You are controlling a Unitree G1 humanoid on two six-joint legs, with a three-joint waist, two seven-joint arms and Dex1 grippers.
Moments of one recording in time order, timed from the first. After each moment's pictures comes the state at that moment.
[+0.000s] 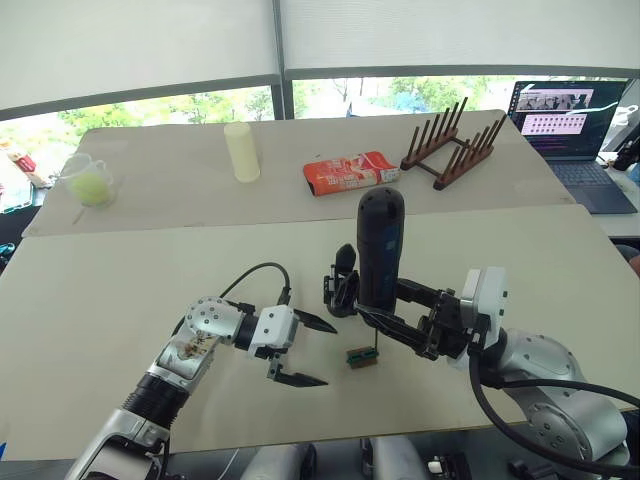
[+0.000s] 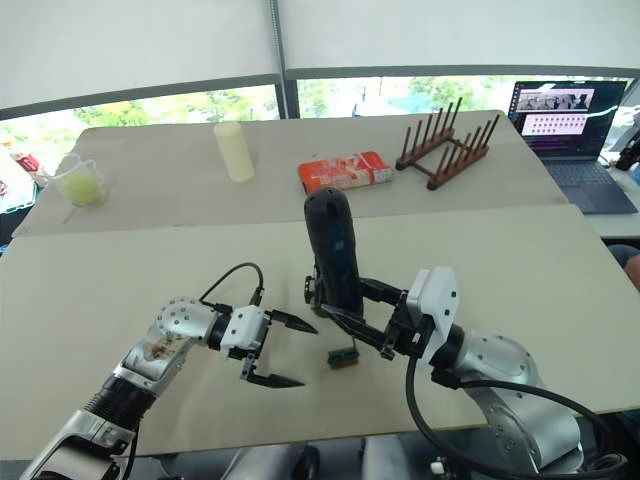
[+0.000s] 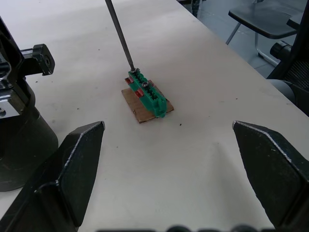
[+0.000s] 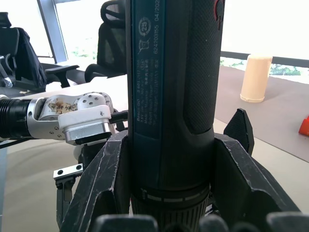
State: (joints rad) left arm -0.36 0.53 -0.34 0.10 -0.23 -0.13 -1.38; right arm 0.02 -0.56 -0.02 -0.71 0.63 0.38 0.69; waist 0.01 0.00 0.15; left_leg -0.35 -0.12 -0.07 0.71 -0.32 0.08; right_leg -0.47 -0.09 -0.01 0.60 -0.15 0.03
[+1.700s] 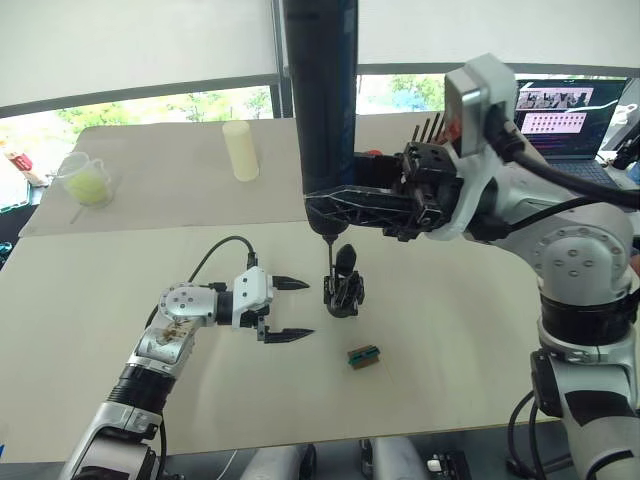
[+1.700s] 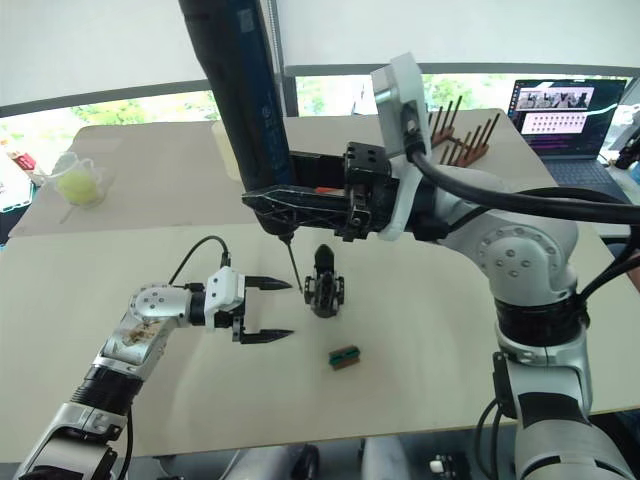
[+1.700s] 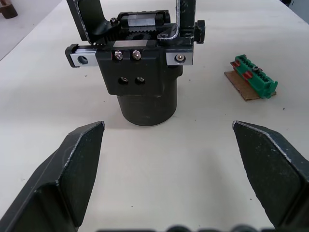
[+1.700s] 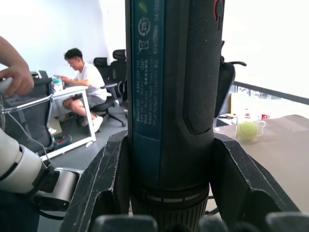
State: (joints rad) left arm -0.40 0.53 -0.18 0.20 -0.24 -0.09 -1.23; right arm -0.89 -0.57 0.06 -0.31 1.08 0.79 0.77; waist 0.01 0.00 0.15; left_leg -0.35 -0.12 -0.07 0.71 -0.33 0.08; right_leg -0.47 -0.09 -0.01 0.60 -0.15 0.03
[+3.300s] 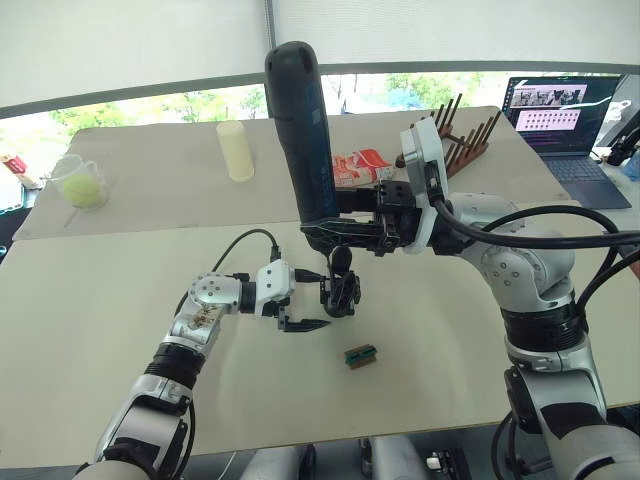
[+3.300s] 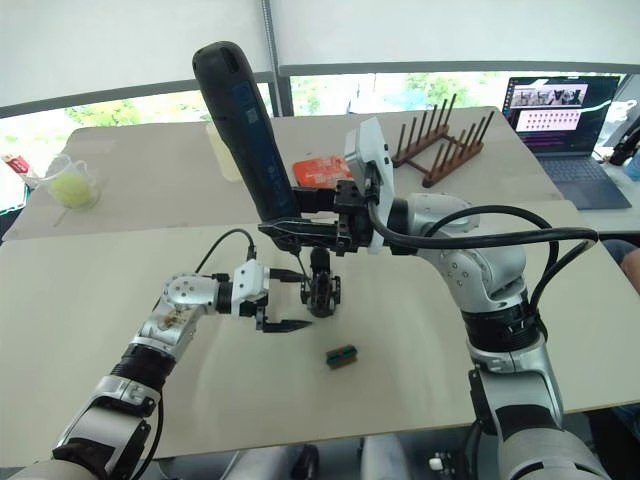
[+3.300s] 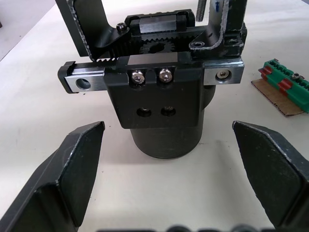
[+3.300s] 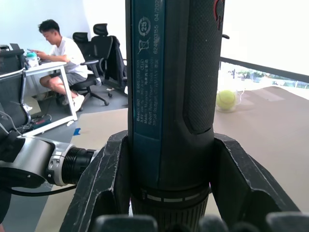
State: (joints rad) left arm -0.54 0.41 -0.21 0.43 -0.16 -0.20 -1.25; right arm -0.81 -0.48 0.10 -0.21 0.75 0.69 0.94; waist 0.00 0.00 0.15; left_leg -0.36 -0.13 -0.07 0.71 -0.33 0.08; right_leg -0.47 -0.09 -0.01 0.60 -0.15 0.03
